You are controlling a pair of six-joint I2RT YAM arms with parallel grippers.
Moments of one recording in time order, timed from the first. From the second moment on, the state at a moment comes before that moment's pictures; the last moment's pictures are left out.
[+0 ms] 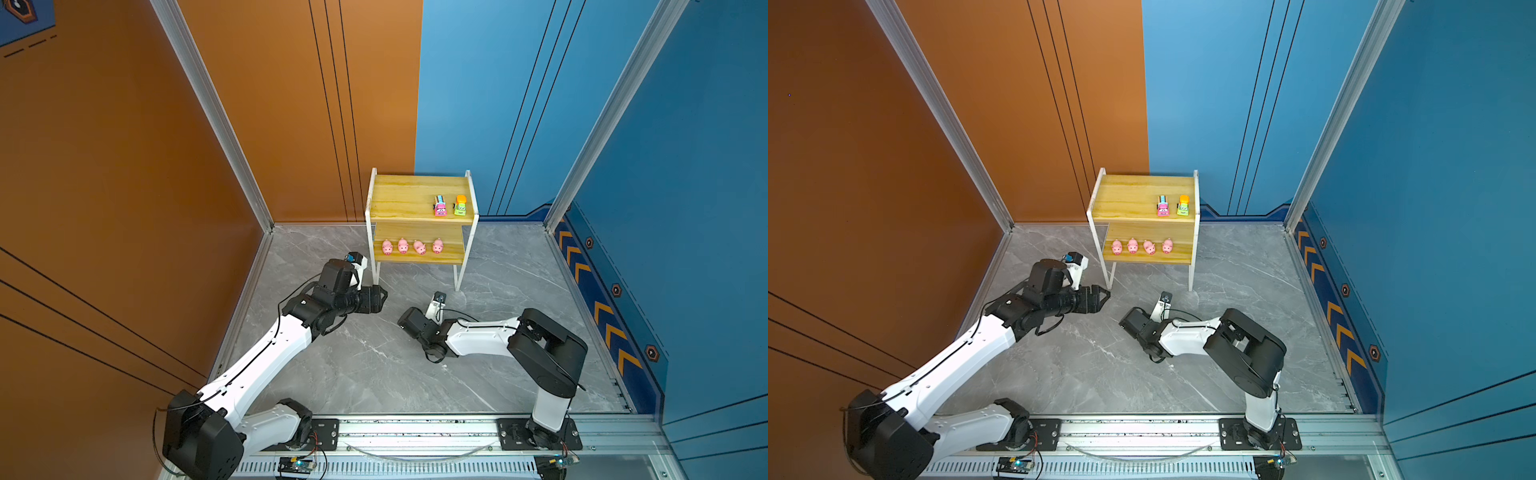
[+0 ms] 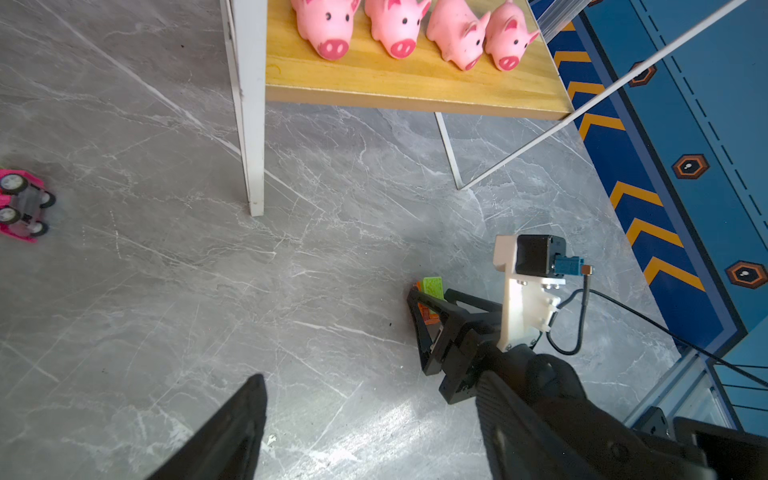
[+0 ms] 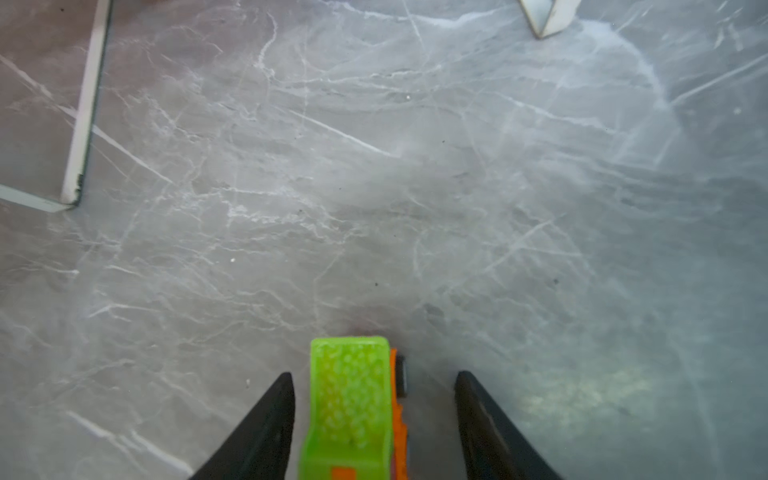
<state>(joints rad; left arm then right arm) -0.47 1.17 0.96 -0.50 0.17 -0.41 0.97 1.84 0.96 -0.21 0.62 1.14</state>
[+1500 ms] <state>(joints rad) -0.47 1.17 0.96 -0.50 0.17 -0.41 0.94 1.85 0.61 0.68 0.16 0.26</state>
